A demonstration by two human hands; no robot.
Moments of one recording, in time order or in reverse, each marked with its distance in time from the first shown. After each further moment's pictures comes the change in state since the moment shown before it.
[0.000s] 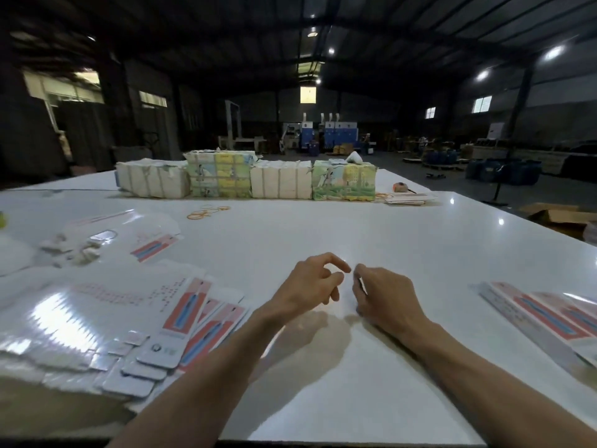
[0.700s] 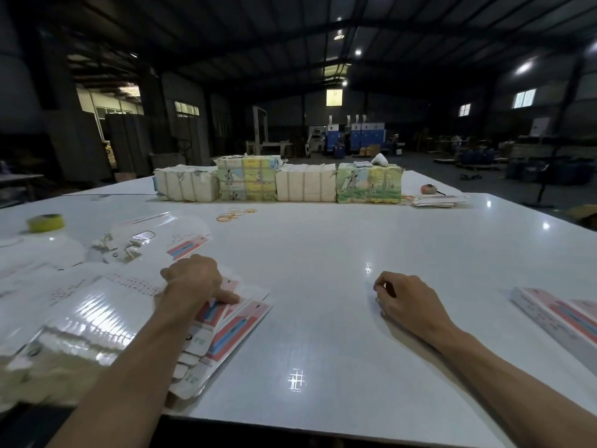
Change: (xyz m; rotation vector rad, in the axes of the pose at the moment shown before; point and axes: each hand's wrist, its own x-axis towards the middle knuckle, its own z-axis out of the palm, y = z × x) left_hand -0.072 -0.039 -0.156 0.990 0.067 -0.874; right_hand -0.005 0.014 0.011 0.362 -0.058 0.048
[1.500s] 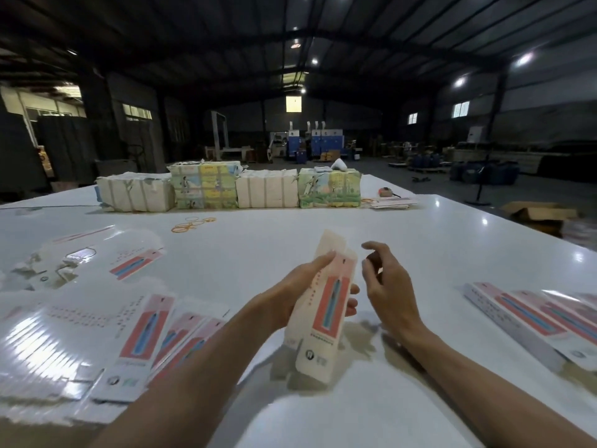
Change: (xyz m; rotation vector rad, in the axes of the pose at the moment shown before) left_hand -0.035 0.184 0.025 -1.430 -0.904 0.698; right_hand 0.009 0.009 -0.006 0.393 0.491 -0.077
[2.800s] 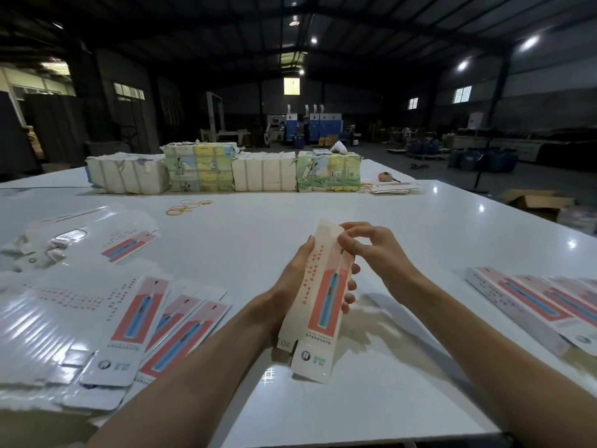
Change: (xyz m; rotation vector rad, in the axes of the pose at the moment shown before) left_hand -0.002 -0.027 0.000 -0.100 -0.077 0.121; right_hand 0.039 -0.020 -0.001 0.407 -0.345 0.296
